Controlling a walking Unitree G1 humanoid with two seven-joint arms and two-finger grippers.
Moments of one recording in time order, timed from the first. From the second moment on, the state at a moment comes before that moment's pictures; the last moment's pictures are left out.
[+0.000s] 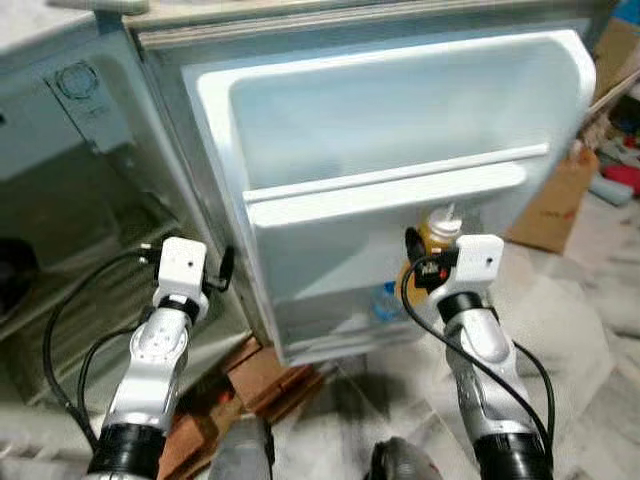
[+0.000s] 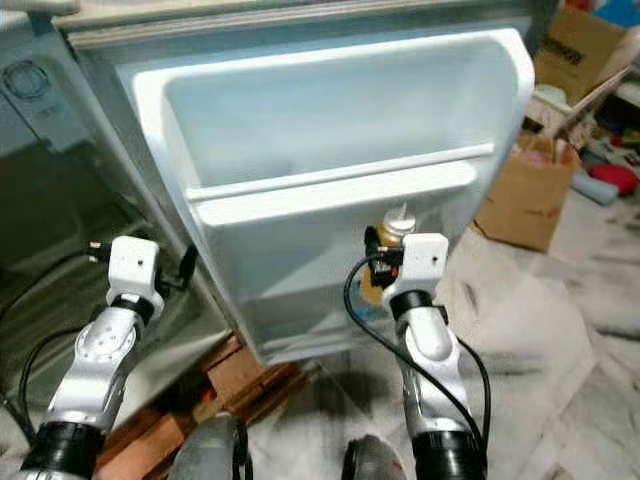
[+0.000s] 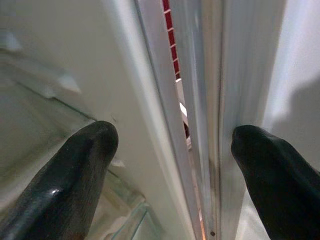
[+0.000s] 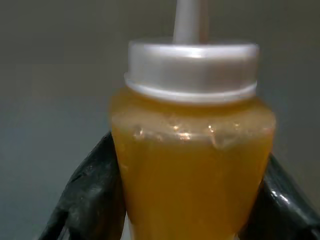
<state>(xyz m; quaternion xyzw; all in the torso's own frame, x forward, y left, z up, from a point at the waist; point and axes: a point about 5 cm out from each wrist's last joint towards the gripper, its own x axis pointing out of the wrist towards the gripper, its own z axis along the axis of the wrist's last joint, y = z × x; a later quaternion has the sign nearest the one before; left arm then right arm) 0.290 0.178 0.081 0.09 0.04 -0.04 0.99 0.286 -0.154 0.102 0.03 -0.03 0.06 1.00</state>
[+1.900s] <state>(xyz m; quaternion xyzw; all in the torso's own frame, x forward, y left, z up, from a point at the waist) 0.289 0.172 0.082 0.09 0.03 -0.04 1.00 0.281 -0.143 0.096 0.06 0.00 0.12 0.99</state>
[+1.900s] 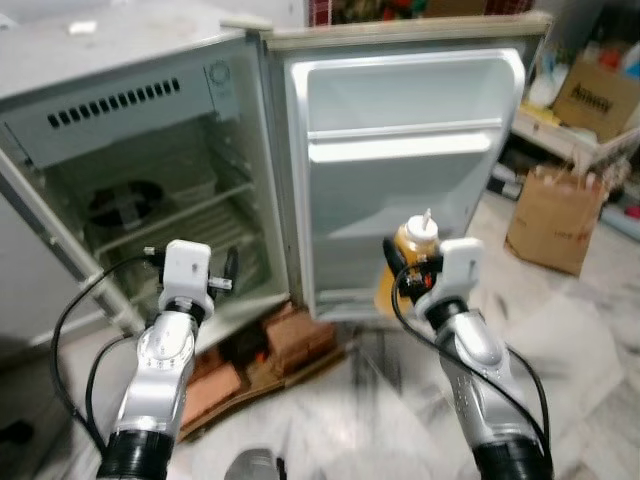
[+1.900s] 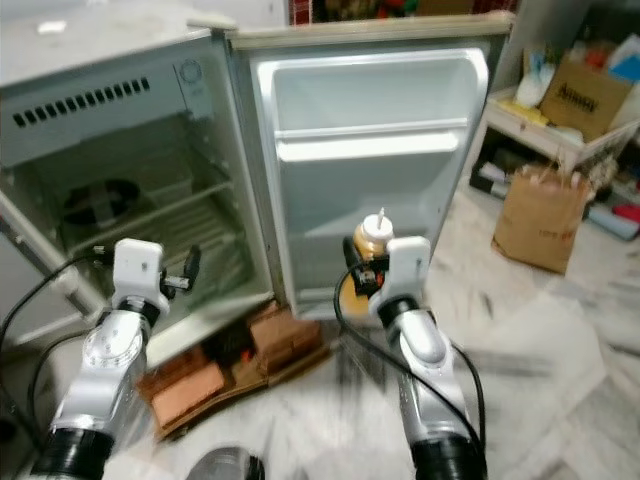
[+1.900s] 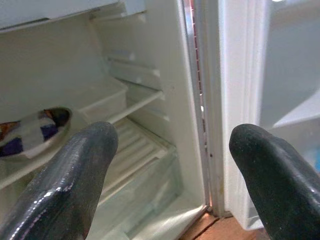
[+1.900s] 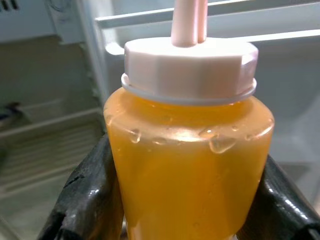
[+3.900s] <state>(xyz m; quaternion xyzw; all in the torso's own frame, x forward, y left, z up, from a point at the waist) 0.290 0.096 0.070 0.10 0.06 -0.28 0.95 0.327 -0.039 0.161 0.16 -0.06 0.35 0.92</state>
